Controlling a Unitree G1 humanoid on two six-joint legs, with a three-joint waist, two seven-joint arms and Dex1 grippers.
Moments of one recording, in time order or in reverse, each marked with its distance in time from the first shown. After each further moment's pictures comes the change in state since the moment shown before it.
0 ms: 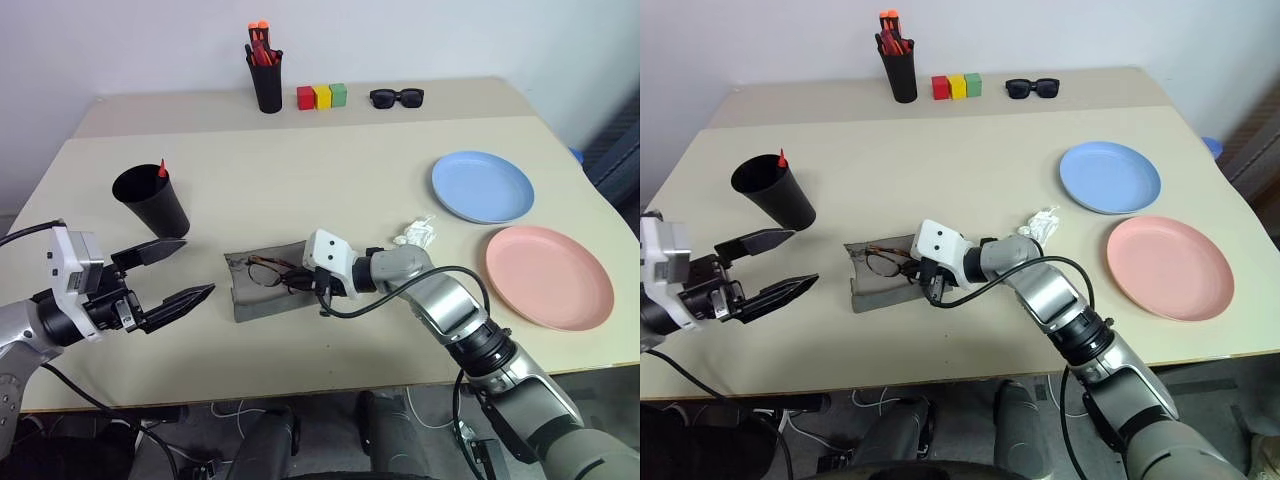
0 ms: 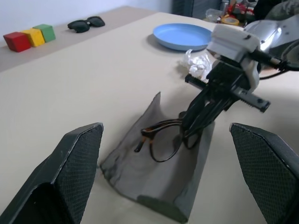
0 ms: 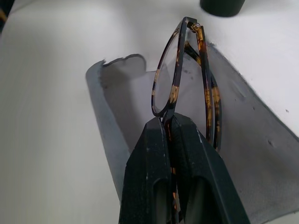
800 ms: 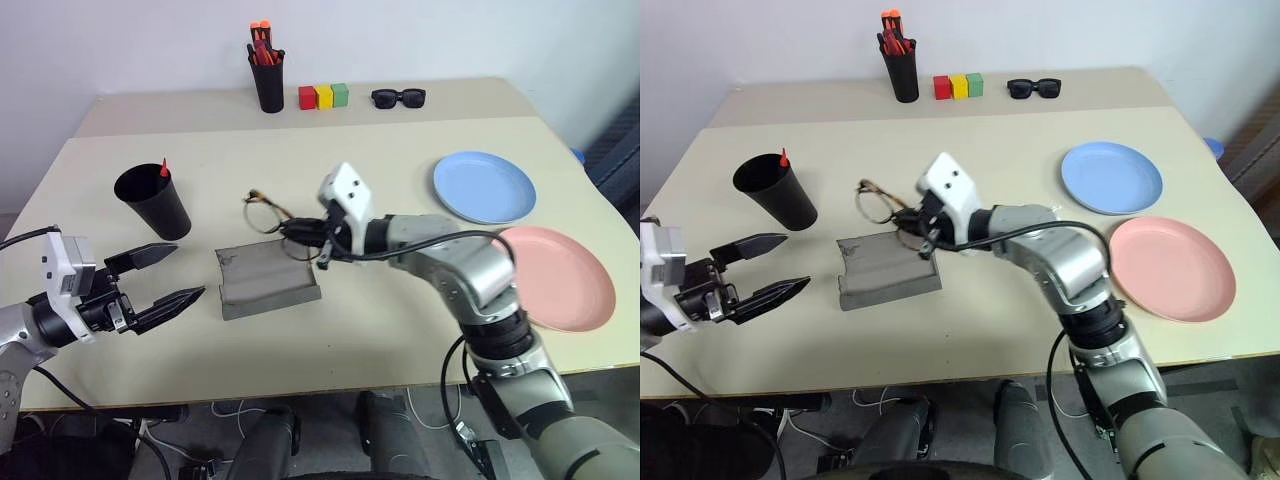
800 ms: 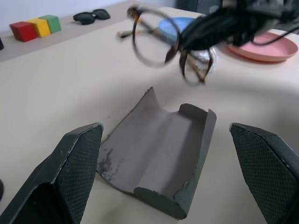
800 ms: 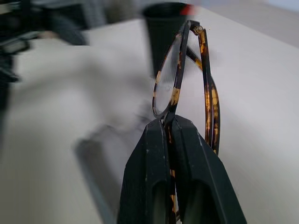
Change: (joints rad) left arm 0.008 -0.005 0.029 0.052 0.024 -0.023 -0.048; right arm -0.091 0.108 -0.171 -0.147 0.240 0.268 -0.245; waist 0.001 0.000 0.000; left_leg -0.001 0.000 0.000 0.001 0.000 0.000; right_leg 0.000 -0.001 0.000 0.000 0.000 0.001
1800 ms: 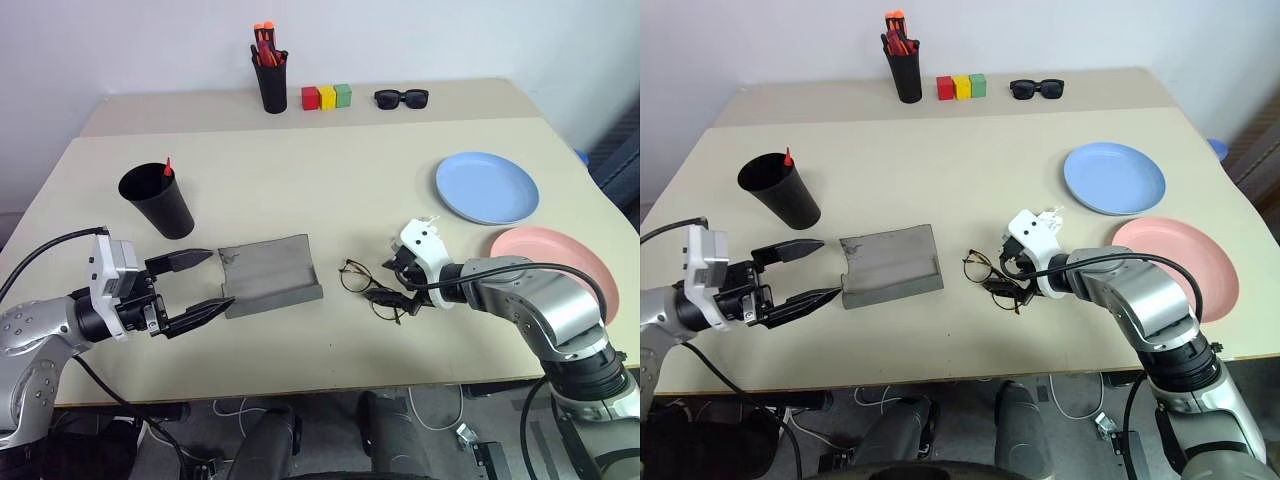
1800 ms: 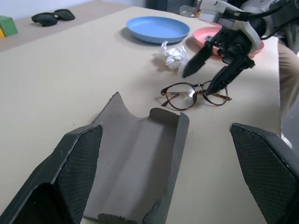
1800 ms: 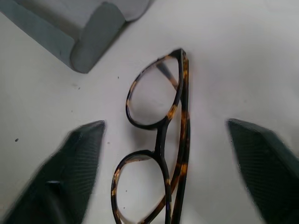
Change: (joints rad) left arm -0.092 -0.066 -0.140 0.022 0.098 -0.027 -0.070; right arm 0.253 -0.394 -0.144 -0.161 0.049 0.388 -0.009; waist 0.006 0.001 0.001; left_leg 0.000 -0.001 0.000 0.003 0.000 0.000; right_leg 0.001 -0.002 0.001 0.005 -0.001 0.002
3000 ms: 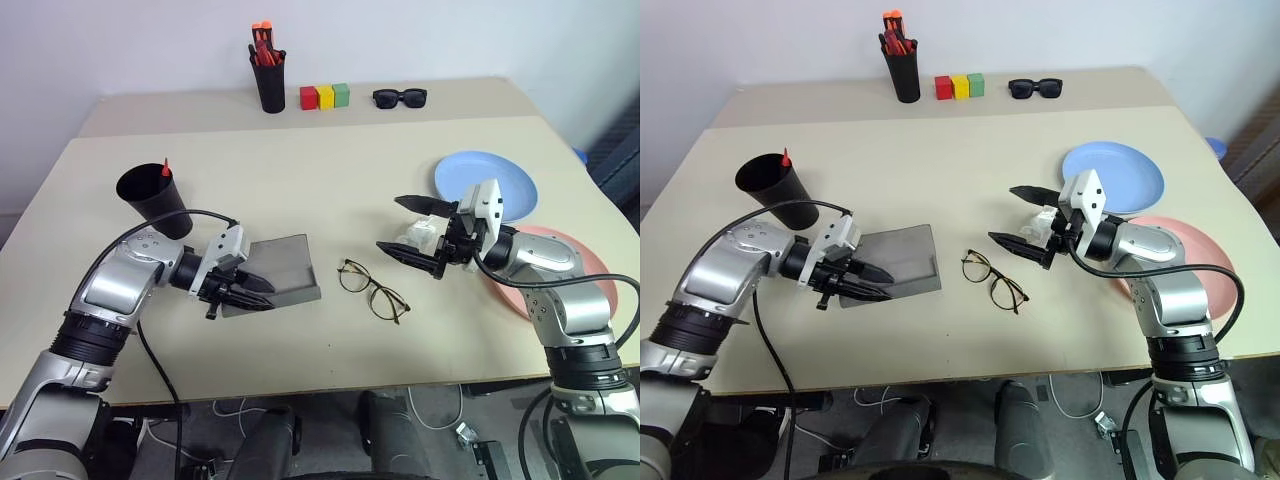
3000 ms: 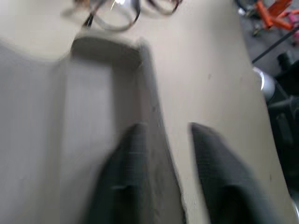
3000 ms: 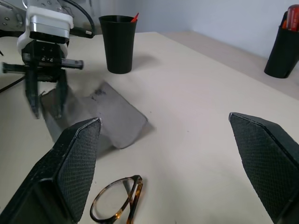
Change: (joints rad) left arm -0.615 0.021 -0.642 0.483 0.383 0.039 -0.375; right arm 0.055 0.065 -0.233 0.322 0.027 -0.905 0.371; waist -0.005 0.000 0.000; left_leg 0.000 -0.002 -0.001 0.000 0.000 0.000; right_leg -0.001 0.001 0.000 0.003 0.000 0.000
